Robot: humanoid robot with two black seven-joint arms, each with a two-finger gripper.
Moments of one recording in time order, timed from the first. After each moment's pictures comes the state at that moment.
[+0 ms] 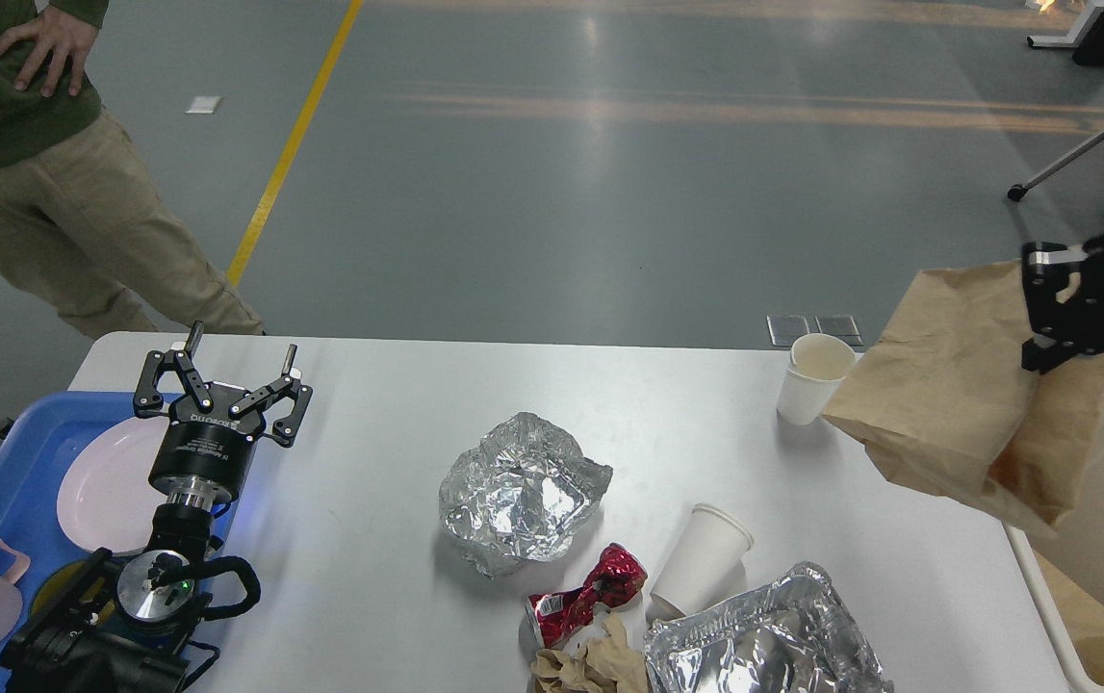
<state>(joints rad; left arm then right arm) -0.32 0.13 -1.28 -0.76 -0.07 -0.60 -0.20 2.51 -0.62 -1.60 1.49 0.02 0.80 -0.17</state>
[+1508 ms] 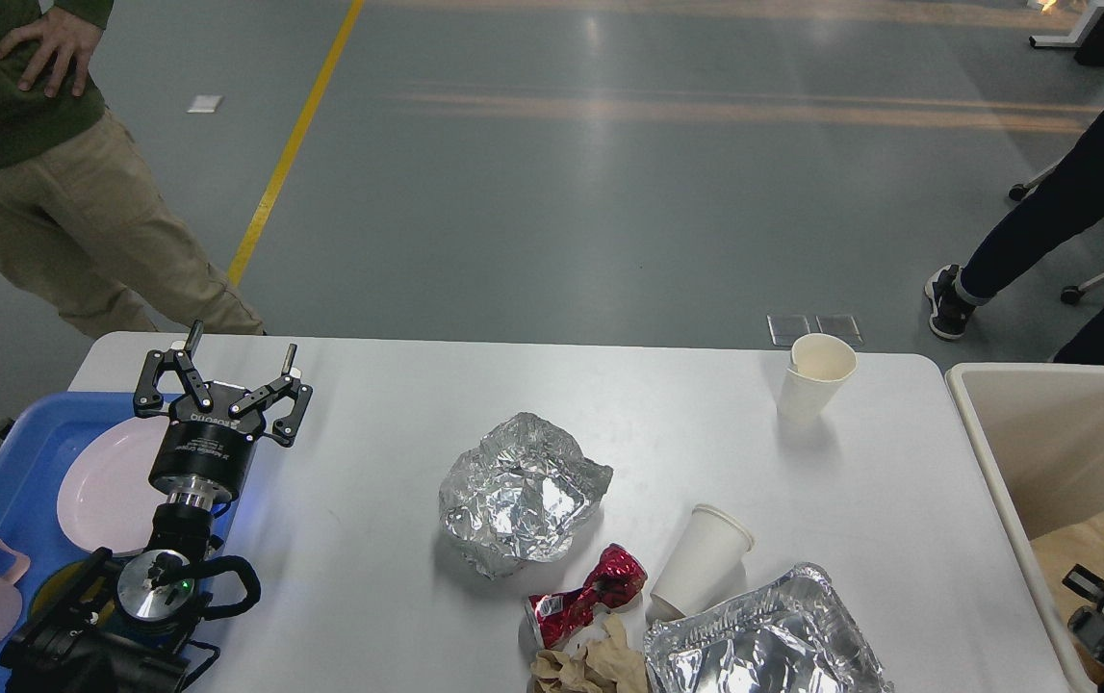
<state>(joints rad) -0.32 0.13 -1.28 -0.76 -0.07 -0.60 -0.20 0.54 -0.35 -0.81 0.11 -0.03 -0.03 -0.18</state>
